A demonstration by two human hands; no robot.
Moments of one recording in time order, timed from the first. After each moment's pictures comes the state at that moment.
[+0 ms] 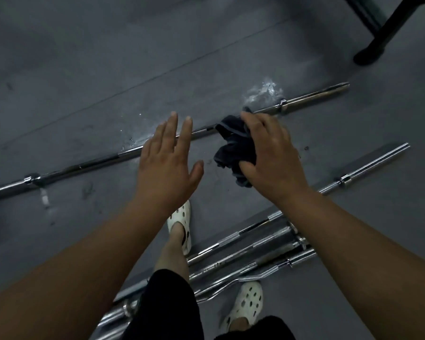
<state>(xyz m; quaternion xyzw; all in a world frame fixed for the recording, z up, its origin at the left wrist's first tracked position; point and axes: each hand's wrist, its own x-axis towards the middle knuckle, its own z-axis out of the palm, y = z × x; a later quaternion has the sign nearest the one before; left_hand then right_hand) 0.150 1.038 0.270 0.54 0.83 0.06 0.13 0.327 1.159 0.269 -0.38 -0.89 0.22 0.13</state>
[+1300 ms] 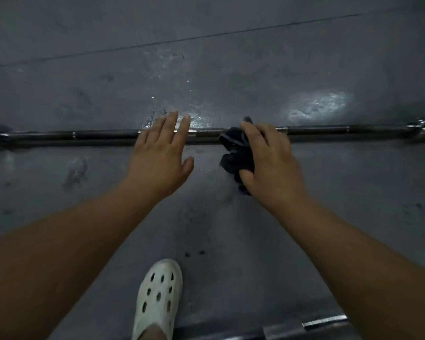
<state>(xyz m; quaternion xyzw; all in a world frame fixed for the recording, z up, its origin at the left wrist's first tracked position) -0.099 1.010 -0.123 0.47 0.88 -0.01 0.09 0.076 1.159 -0.101 -0.30 -0.93 0.22 0.03</state>
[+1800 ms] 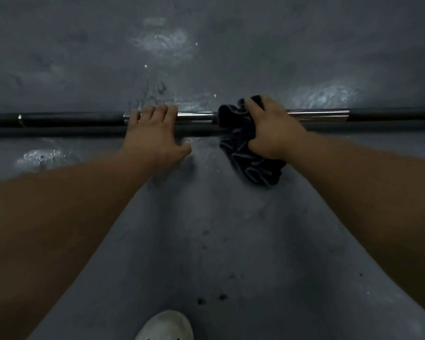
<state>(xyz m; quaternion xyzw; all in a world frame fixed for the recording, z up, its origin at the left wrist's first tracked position) -0.214 1.027 -0.344 0.45 0.88 -0.07 0.14 -0.045 1.229 -0.312 -0.28 -0.92 0.17 -0.19</state>
